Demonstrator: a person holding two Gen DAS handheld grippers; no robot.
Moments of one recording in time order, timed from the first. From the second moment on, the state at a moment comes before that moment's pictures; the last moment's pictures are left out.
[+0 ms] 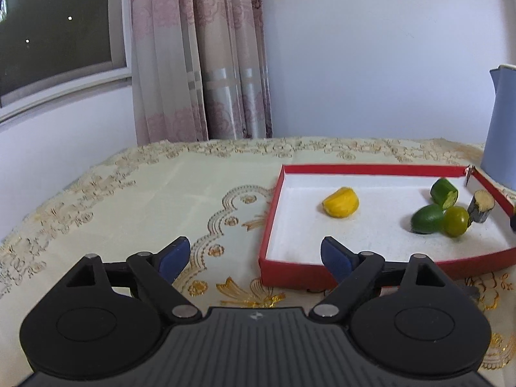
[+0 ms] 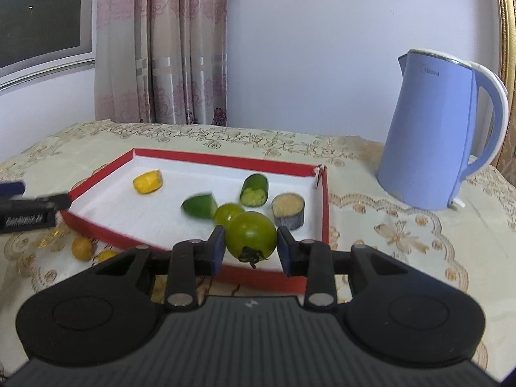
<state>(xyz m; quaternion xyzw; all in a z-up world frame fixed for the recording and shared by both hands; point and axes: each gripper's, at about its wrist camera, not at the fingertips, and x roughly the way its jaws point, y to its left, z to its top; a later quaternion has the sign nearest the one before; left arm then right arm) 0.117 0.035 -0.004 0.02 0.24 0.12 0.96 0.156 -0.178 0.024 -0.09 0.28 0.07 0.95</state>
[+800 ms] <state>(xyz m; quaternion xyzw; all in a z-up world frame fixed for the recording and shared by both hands) 0.120 0.039 -0.008 0.02 0.25 0.11 0.96 0.209 -0.196 -0.005 -0.06 0.30 0.01 0.95</state>
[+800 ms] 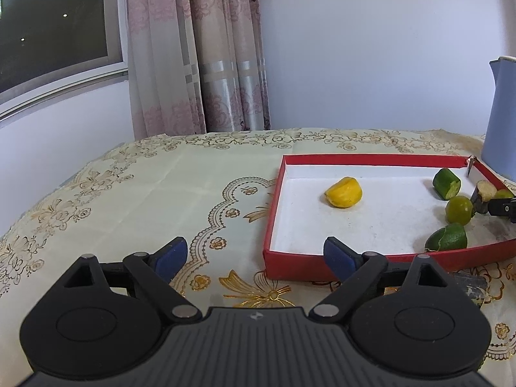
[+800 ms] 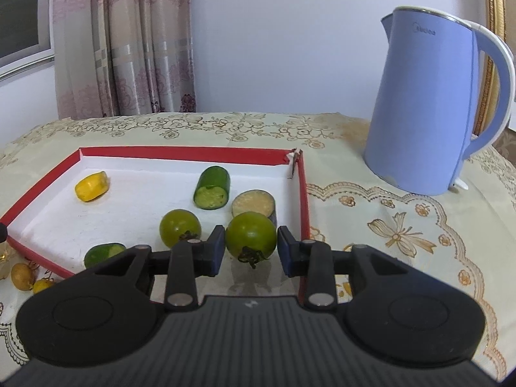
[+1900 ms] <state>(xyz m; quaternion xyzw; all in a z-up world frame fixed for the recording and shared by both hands) 0.090 -0.002 -0.024 0.13 0.22 -0.04 0.96 0.113 -0.181 0.014 -0.03 0.25 0.10 0.96</state>
